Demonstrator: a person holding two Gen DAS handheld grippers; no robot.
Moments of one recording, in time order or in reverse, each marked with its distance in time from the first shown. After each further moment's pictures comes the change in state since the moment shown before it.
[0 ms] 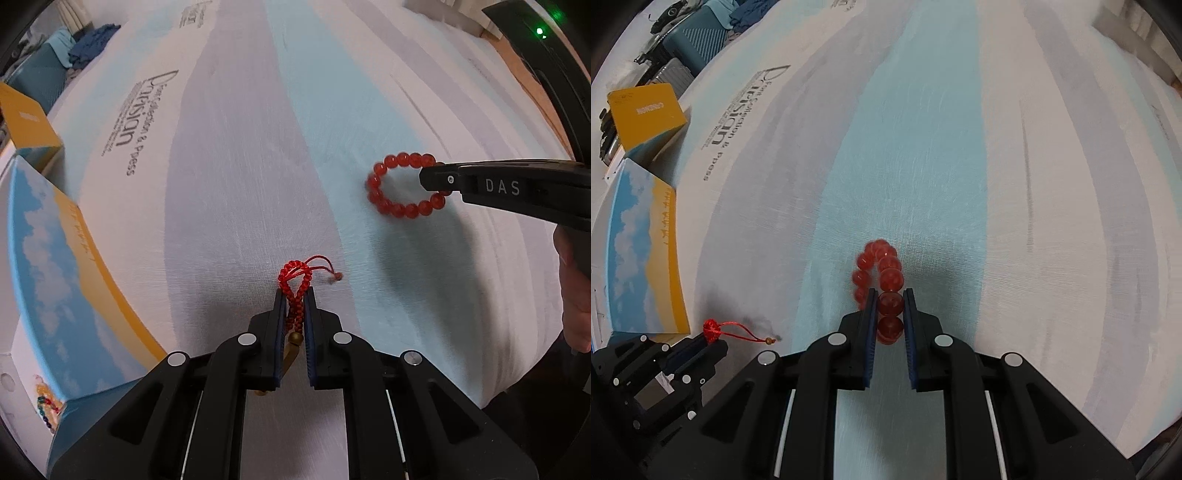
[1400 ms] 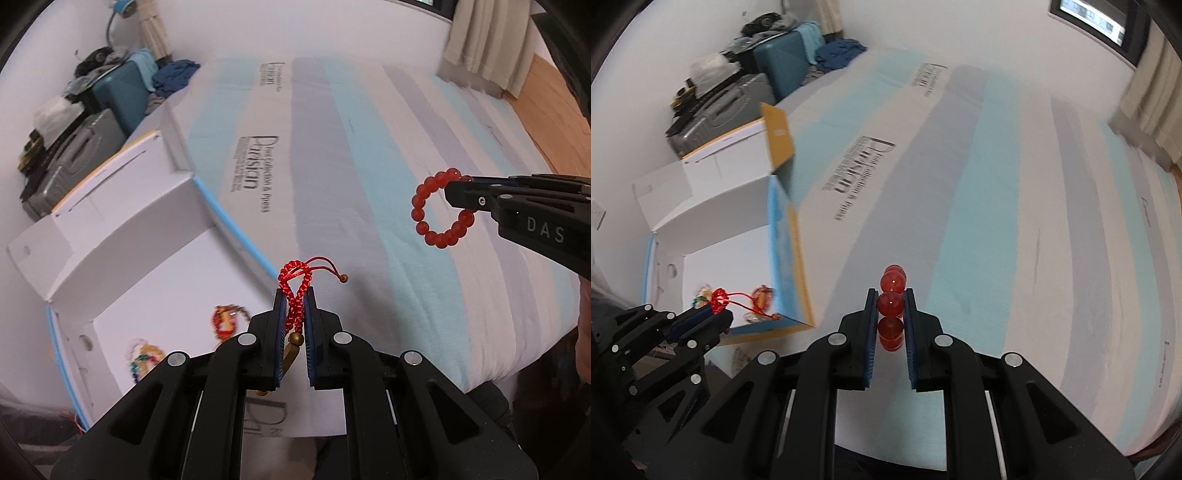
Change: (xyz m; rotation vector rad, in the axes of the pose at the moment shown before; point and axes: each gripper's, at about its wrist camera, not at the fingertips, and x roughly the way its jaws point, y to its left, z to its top) left arm -0.187 0.081 -0.046 -0.121 -0.195 0.122; right arm -0.181 0.141 -0.024 -0.199 -0.215 0.006
